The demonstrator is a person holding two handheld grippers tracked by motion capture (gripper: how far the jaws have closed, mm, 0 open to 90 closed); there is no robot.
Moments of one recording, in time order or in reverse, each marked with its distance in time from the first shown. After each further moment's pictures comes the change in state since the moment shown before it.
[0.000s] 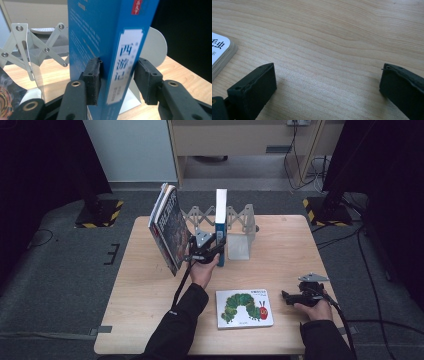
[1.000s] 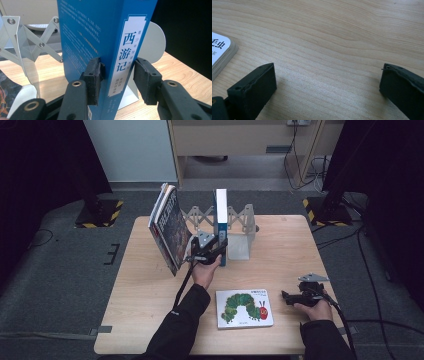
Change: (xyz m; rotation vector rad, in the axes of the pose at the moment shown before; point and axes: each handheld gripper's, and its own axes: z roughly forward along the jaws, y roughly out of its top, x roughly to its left) left arm -0.004 -0.002 0.006 0.023 -0.002 -0.005; right arm 0.000 0.000 0.000 0.000 0.001 0.000
